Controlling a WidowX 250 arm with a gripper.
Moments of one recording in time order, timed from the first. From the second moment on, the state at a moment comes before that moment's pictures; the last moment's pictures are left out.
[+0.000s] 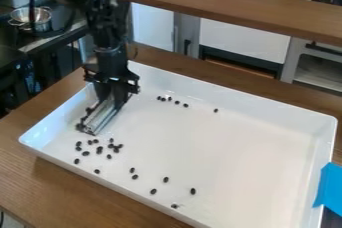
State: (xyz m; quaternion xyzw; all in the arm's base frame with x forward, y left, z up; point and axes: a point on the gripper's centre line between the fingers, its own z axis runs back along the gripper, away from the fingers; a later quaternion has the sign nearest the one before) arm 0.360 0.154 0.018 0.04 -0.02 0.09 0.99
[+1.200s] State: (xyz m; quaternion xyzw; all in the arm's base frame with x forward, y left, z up) arm 0.335 -0.072 0.066 -0.07 -0.04 0.07 0.99
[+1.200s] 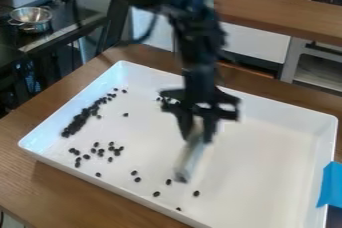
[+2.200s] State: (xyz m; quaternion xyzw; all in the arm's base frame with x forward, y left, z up) arm 0.337 -0.086 0.020 -0.04 -0.08 0.09 0.99
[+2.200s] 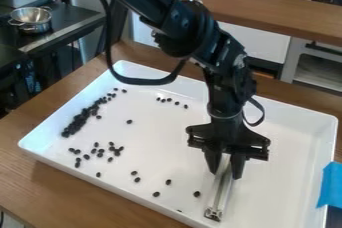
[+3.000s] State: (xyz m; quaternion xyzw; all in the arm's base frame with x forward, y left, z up) arm 0.299 -0.001 0.017 -0.02 -0.07 0.07 1.00
